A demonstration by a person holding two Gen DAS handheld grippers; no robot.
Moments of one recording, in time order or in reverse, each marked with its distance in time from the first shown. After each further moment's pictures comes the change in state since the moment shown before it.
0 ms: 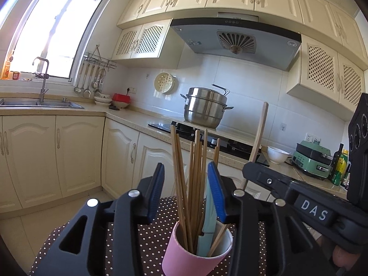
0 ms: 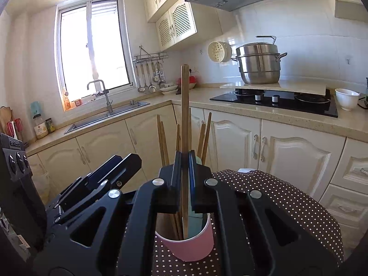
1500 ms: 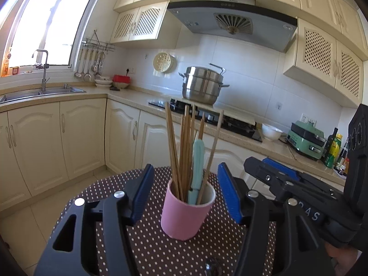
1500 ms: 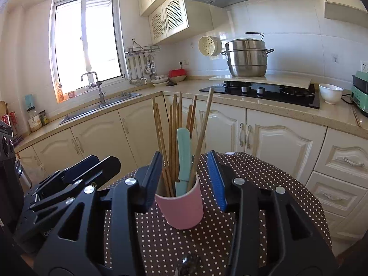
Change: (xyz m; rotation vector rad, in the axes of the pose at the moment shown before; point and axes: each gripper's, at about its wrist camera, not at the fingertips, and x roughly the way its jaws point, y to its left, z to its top) left arm -0.057 -0.023 -0.006 0.024 0.170 0.004; right arm -0.057 0.001 -0.022 -0.005 0.058 -0.075
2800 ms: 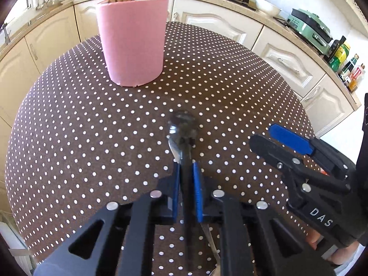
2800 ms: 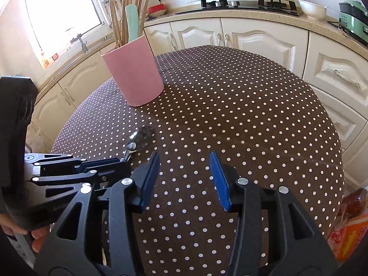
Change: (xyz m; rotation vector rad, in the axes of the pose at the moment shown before) left arm 0.062 -0.049 -0.142 0.104 0.753 -0.035; right arm -0.029 -0.069 -0.156 0.137 0.408 -0.023
